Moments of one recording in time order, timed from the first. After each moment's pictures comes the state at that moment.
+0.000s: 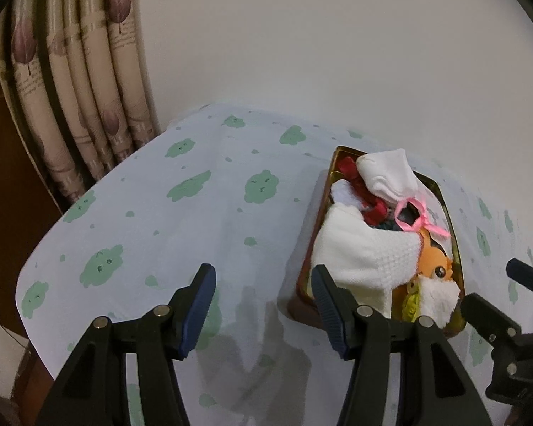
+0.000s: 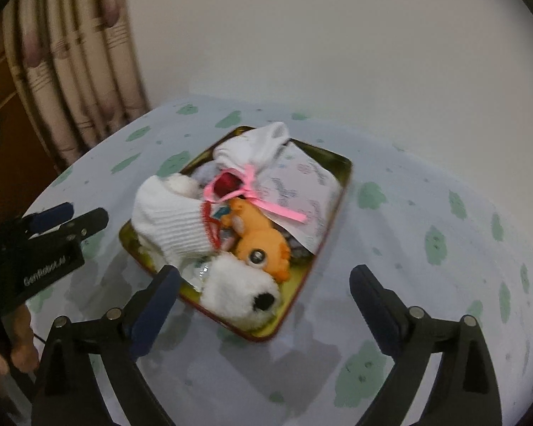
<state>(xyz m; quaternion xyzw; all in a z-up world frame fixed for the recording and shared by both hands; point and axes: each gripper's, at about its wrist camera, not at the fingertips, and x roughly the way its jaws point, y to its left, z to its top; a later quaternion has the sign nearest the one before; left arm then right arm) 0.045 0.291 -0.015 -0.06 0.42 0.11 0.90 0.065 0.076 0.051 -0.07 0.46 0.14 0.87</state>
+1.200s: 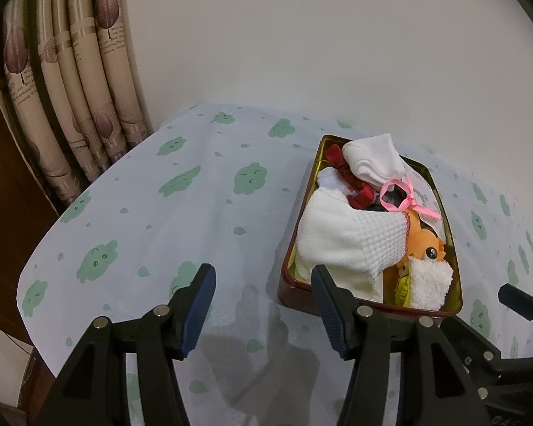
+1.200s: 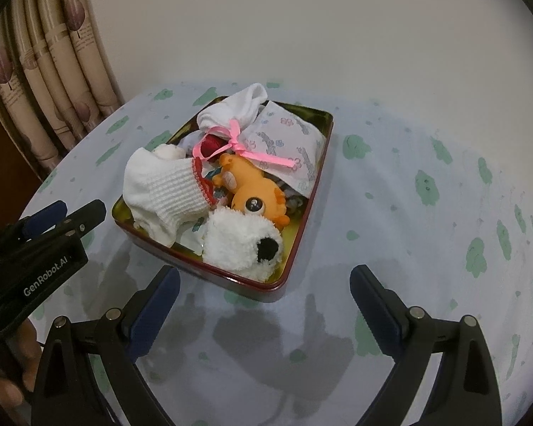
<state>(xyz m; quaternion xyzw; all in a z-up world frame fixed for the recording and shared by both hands) 0.039 0.280 -0.018 -0.05 0.42 0.10 0.90 0.042 0.073 0.035 -0.03 0.50 0.09 0.86</state>
